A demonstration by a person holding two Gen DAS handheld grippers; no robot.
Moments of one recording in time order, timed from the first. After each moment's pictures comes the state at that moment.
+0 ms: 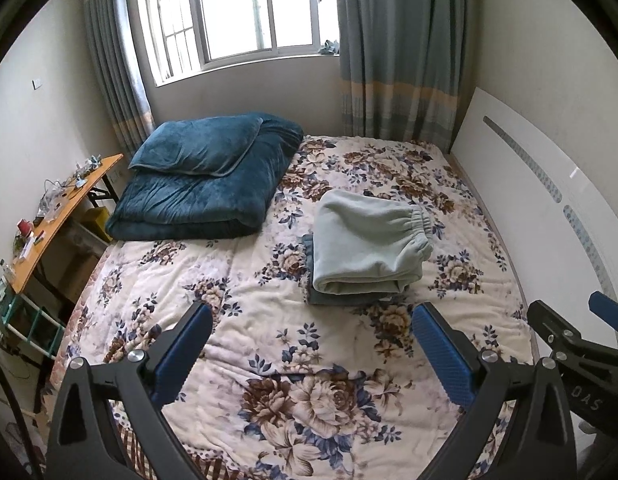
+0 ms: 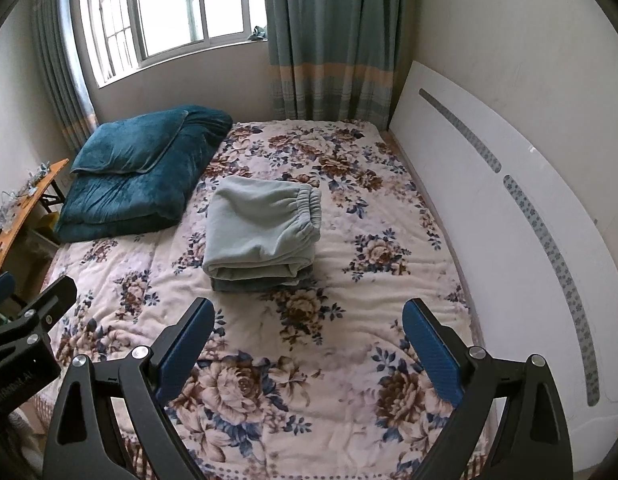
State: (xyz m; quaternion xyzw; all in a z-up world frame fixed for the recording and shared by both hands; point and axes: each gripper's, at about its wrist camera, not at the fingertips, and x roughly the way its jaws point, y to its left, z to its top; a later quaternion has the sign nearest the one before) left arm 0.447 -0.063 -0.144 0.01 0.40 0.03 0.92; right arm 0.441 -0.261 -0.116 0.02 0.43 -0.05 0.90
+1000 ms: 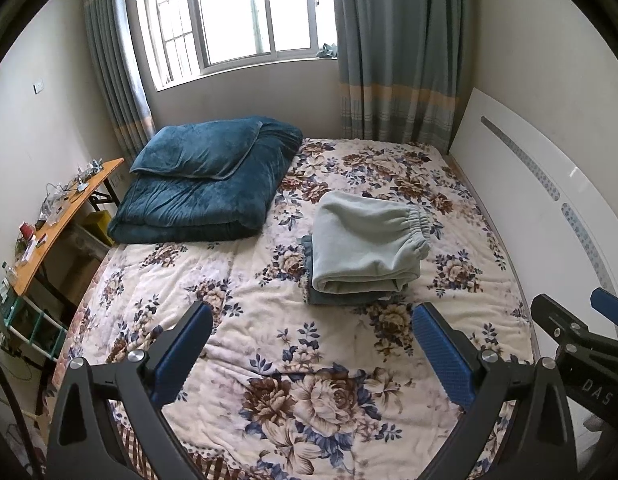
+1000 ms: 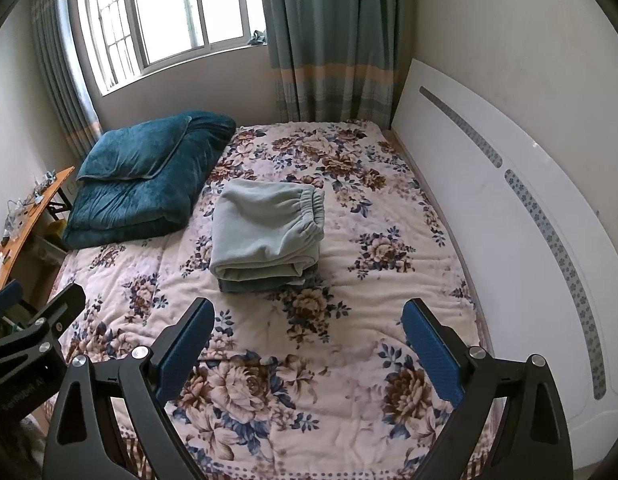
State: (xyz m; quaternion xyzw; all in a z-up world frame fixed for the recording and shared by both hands) left arm 0.440 -0.065 -0.142 0.02 0.40 0.03 0.92; right arm 0.431 -0.257 -0.116 0.03 0.43 -0.04 0.90
